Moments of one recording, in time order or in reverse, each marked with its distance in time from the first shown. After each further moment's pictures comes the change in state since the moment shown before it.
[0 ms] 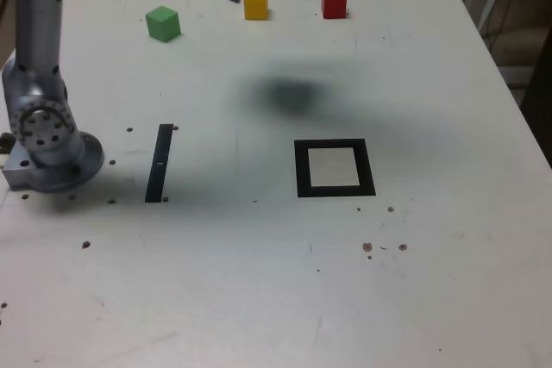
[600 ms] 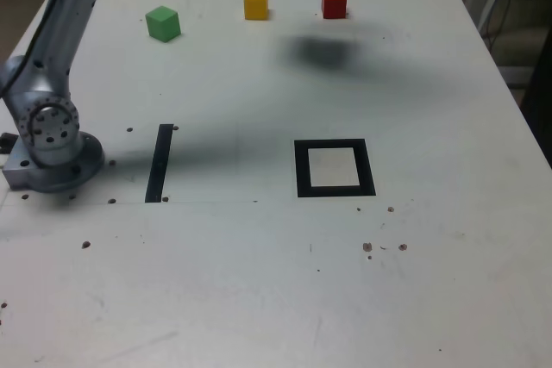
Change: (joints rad) arm 0.150 0.271 -0.387 0.005 0.013 0.163
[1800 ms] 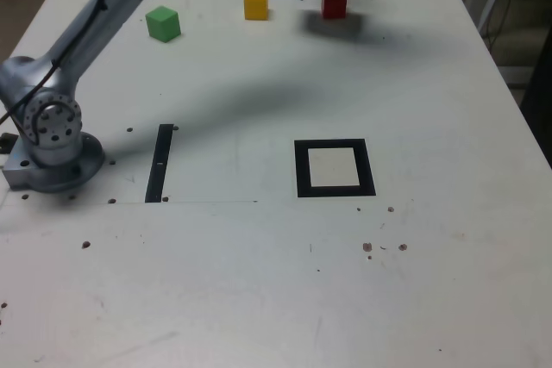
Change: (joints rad) arm 0.086 0.361 -0.486 0.124 -0.011 0.056
